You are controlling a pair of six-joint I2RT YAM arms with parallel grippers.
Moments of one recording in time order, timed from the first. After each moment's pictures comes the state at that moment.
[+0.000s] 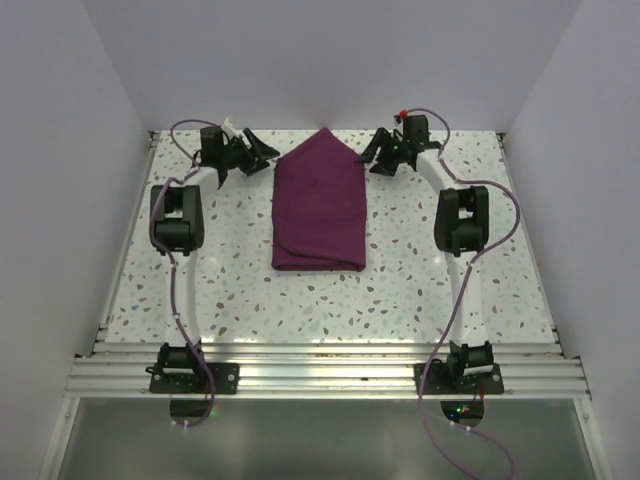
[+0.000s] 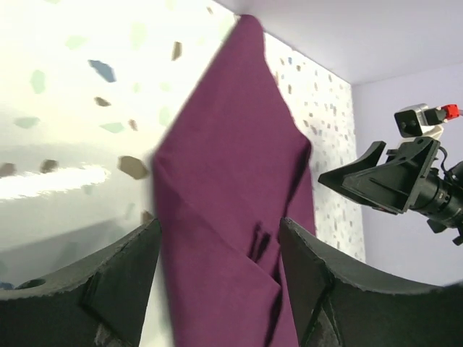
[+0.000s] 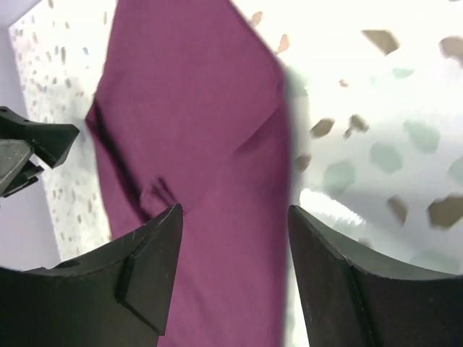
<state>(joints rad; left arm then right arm) -0.01 2.47 1.84 0.19 0.71 -0.78 0.13 2.51 2.16 -0.40 -0.49 0.60</state>
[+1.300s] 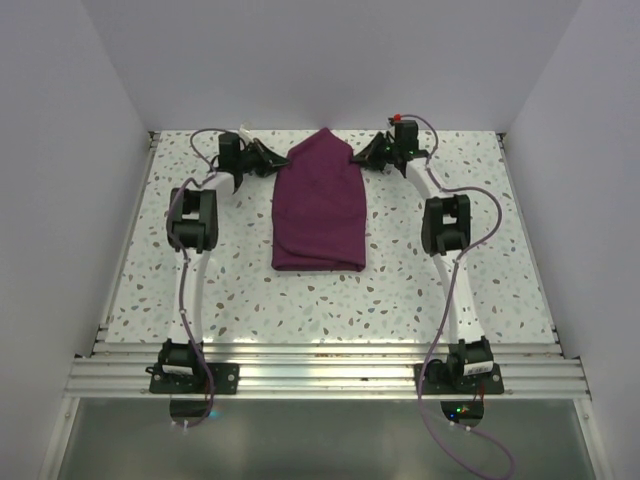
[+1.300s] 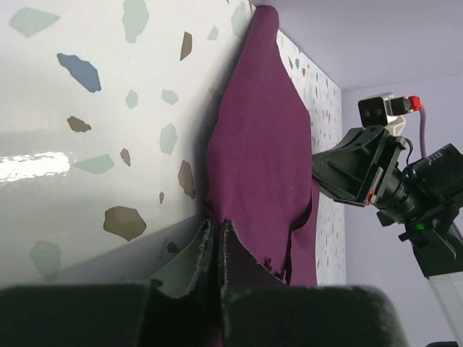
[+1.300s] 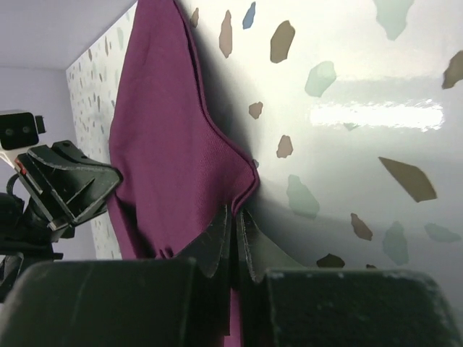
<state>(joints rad) -0.07 2.69 2.05 0.25 0.70 -0.92 0.15 2.84 2.52 -0.28 -0.56 0.78</state>
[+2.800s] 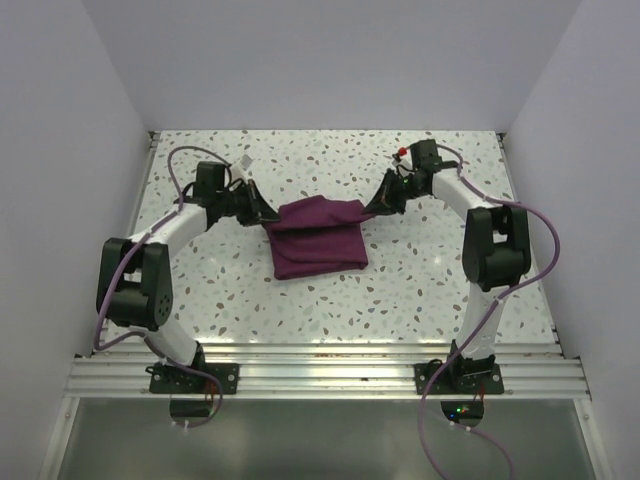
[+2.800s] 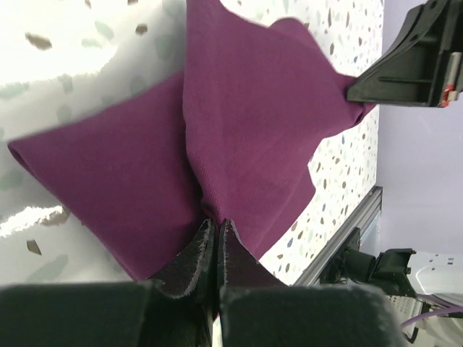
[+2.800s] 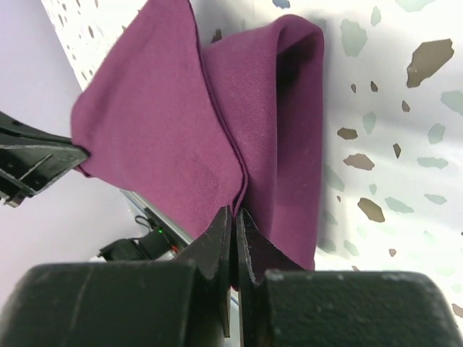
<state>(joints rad) -0.13 1.66 1.08 -0.19 0.70 -0.51 0.17 1.99 1.51 -0.60 -0.69 0.57</state>
